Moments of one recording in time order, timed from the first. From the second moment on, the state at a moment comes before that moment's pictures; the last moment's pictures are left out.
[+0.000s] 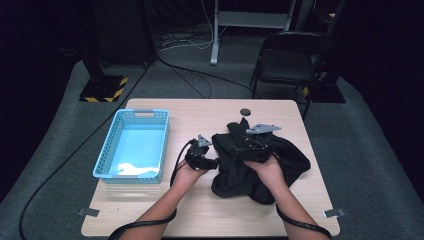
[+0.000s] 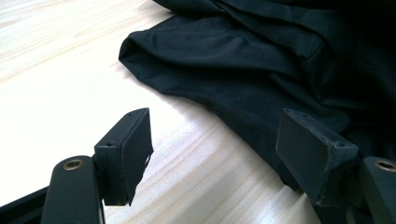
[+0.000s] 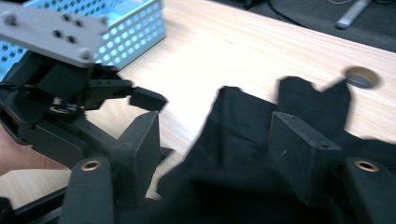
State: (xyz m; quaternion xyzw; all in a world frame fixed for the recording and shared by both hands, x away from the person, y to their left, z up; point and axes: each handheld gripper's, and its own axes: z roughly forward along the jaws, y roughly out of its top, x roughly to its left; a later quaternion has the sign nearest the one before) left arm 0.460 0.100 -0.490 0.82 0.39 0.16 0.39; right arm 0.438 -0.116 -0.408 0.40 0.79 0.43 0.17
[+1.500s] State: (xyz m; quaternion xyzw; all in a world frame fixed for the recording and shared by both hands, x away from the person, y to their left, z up) left arm 0.495 0.037 -0.513 0.86 0.34 0.13 0.36; right arm 0.391 -0.300 -0.515 0.53 0.76 0.31 0.18
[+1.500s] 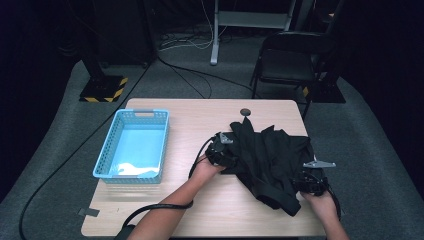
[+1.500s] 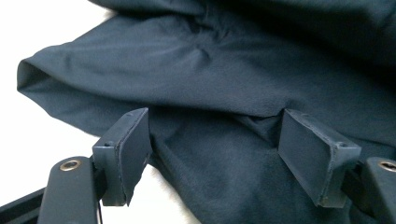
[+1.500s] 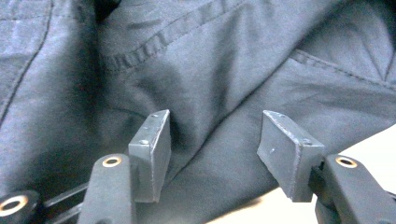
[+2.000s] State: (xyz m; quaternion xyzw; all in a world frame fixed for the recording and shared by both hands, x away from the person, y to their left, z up) left arm 0.466 0.056 -0.504 0.87 0.33 0.12 0.35; right arm 0.390 -0.297 -0.511 0.52 0.77 0.31 0.18
